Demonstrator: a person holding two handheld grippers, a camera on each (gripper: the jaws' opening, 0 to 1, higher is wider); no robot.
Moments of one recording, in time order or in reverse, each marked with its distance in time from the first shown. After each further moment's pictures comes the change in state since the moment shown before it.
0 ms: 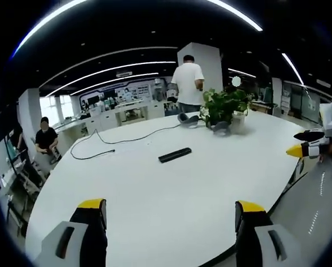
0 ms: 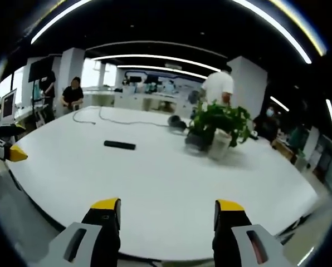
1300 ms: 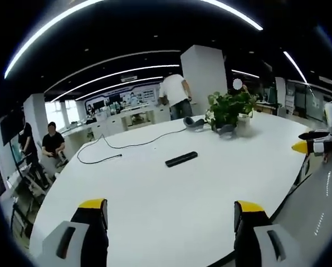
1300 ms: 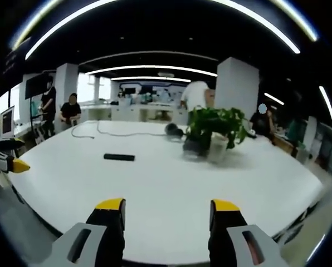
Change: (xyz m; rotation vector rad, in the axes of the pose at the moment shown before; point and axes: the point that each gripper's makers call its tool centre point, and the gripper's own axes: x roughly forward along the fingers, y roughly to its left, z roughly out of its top) left arm -0.007 0.008 0.010 -0.010 -0.045 0.047; right arm -0.005 -0.004 0.007 0.080 -0.067 0.000
